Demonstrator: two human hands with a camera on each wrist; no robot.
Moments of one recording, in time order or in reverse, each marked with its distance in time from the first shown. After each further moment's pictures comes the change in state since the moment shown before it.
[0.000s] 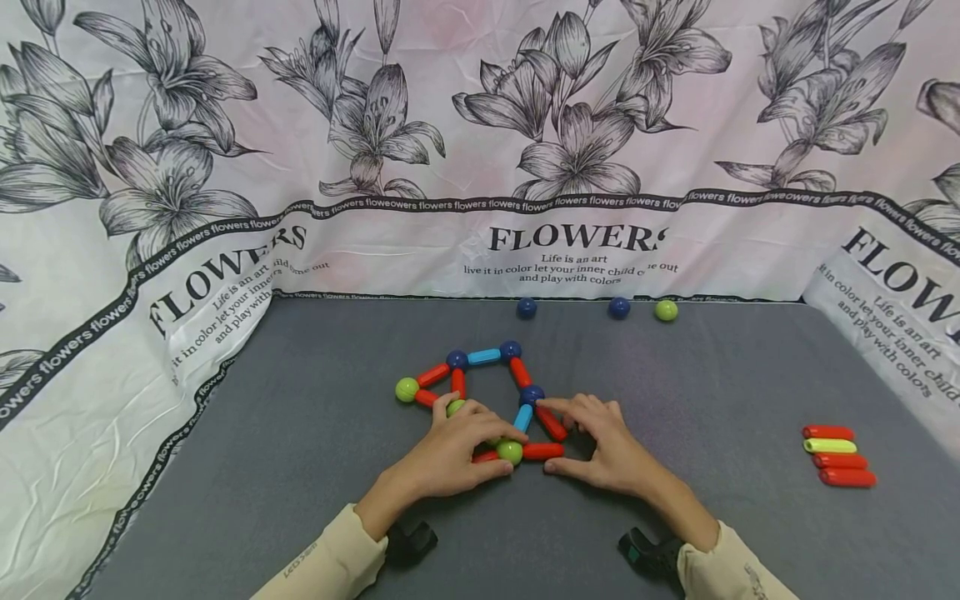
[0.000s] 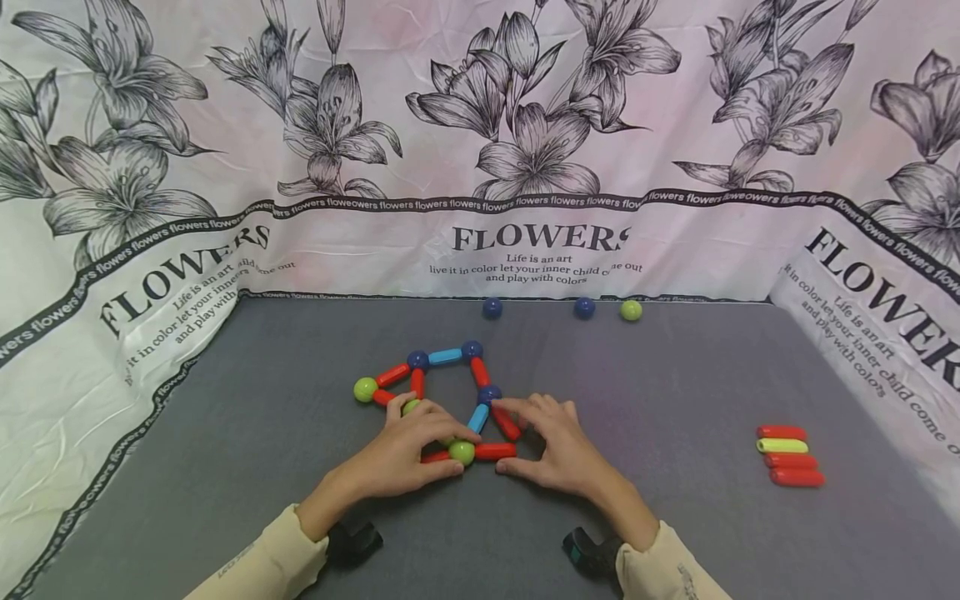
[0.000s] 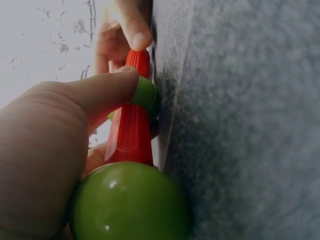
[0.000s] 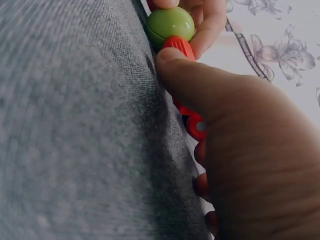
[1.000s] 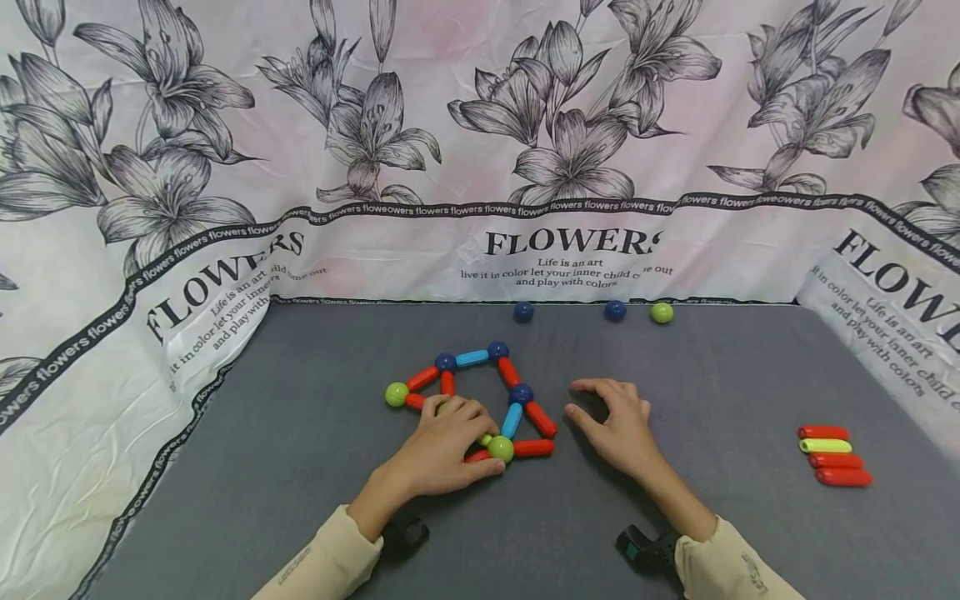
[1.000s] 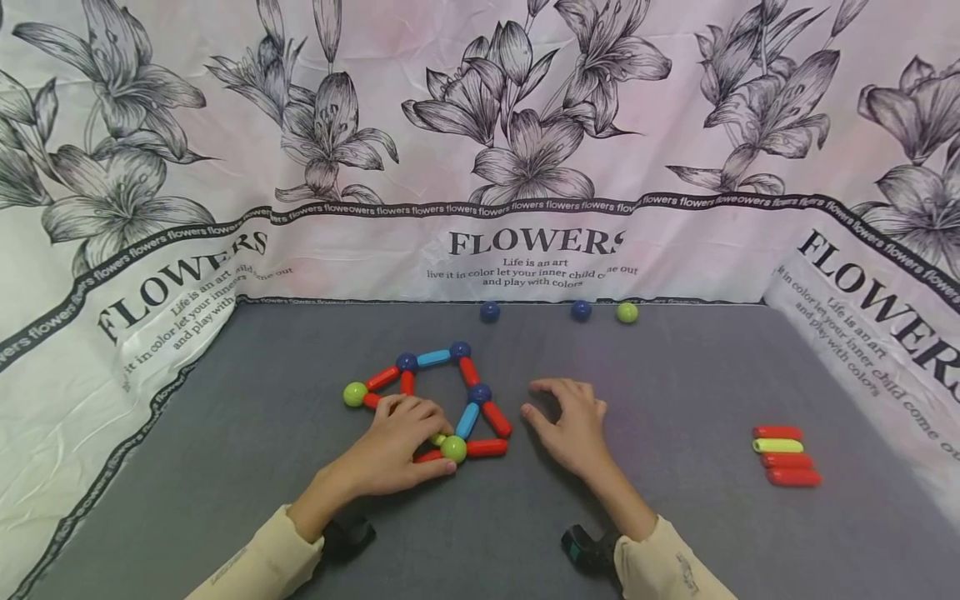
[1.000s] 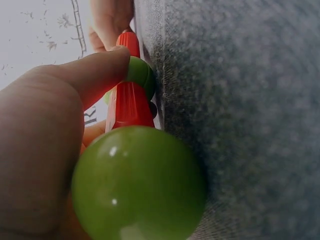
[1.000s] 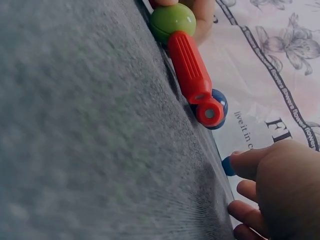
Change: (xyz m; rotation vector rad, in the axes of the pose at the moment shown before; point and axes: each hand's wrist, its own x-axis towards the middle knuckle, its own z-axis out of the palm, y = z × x) left_hand -0.003 -0.001 -0.008 0.185 0.011 -0.047; right_hand 0.011 0.007 -0.005 -0.058 0.285 0.362
